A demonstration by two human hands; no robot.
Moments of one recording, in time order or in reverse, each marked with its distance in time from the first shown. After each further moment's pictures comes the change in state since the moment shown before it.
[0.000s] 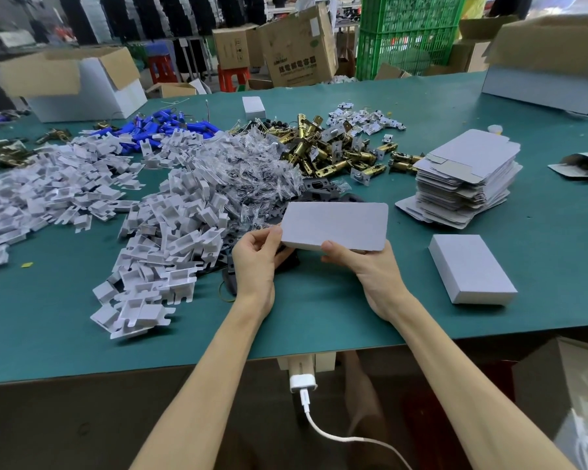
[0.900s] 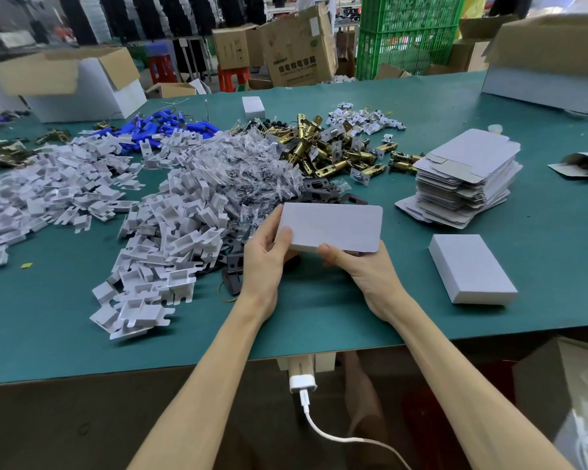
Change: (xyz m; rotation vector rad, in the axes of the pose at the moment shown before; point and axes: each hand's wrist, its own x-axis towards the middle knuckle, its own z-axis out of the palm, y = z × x) left_hand 0.002 -0.005 -0.002 0.178 -0.226 0.098; right_hand -0.002 -0.002 0.003 -0.086 -0.054 -0.018
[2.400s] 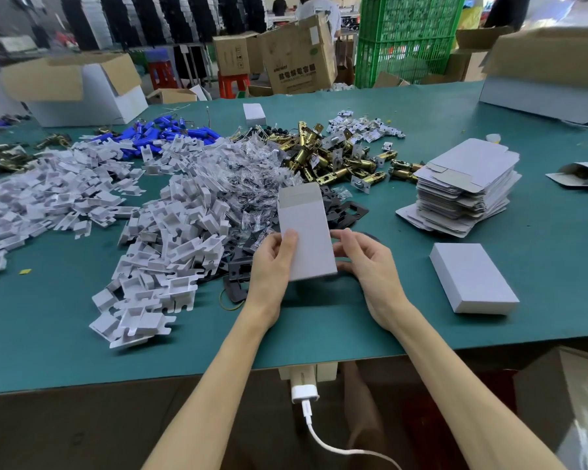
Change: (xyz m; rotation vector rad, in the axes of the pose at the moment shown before) left_hand -0.003 0.003 0.006 0.072 0.020 -0.076; right_hand 0.005 -0.002 0.004 -0.109 0.119 0.069
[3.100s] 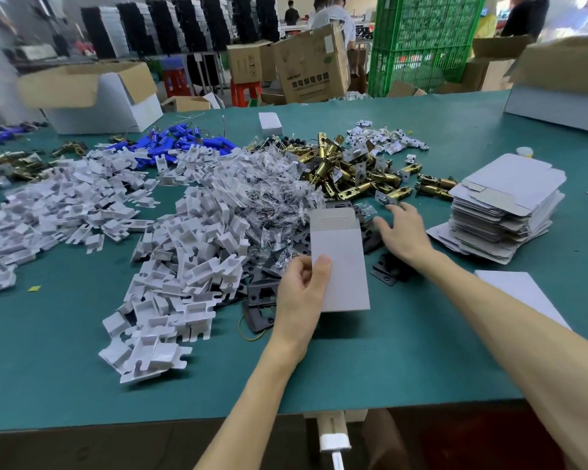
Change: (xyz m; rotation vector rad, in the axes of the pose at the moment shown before) left_hand -0.003 0.001 0.002 -0.014 -0.049 -0.006; right_hand 0.153 0.010 -0.037 -1.109 0.090 0.033
